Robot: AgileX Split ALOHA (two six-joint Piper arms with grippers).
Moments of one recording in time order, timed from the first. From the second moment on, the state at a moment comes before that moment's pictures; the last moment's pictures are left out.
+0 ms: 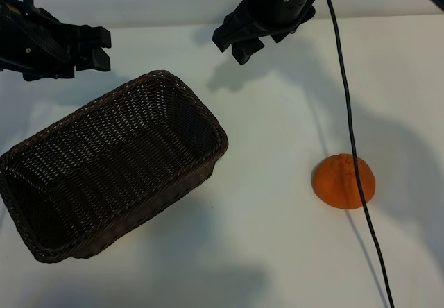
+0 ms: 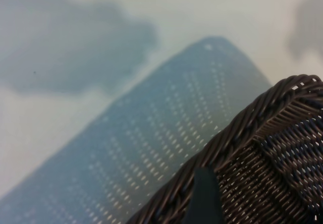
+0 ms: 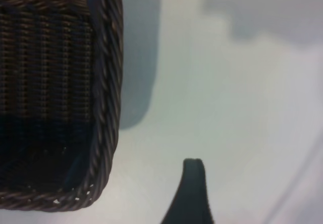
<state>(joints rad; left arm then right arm) -0.10 1.61 -1.17 -0.31 0.63 0.05 0.45 2.06 -2.00 0.06 1.22 -0.07</state>
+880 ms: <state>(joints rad) -0.10 1.53 -1.17 -0.26 0.79 0.00 0.45 2.06 -2.00 0.06 1.22 -0.07</state>
